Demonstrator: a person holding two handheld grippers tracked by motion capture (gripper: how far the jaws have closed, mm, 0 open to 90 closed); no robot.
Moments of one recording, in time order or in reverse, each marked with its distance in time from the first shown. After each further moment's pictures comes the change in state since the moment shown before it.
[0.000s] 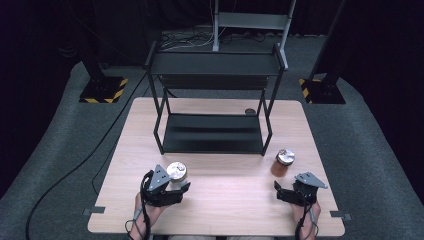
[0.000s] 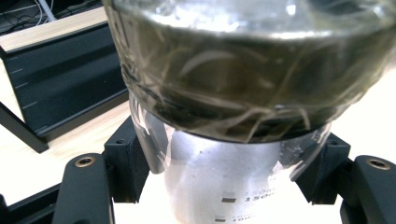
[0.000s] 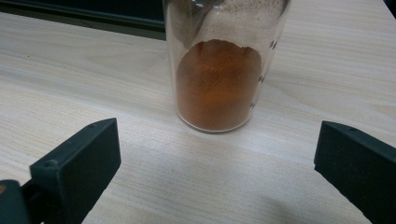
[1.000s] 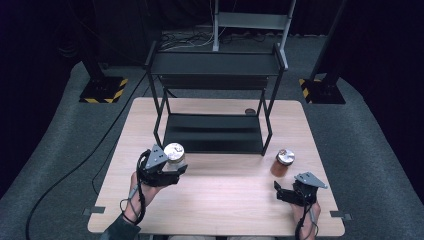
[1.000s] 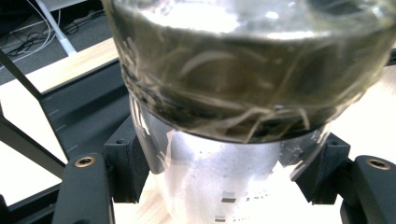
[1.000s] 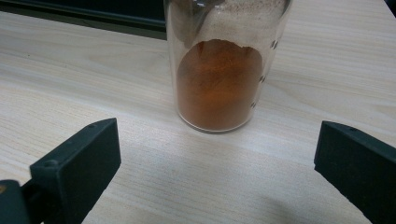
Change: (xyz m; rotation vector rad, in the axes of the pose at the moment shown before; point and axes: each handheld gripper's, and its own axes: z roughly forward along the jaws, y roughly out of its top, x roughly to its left) left arm 0.027 0.050 -0.004 -0.002 0.010 0.062; right arm 0.000 0.000 0.000 0.001 0.001 -0.002
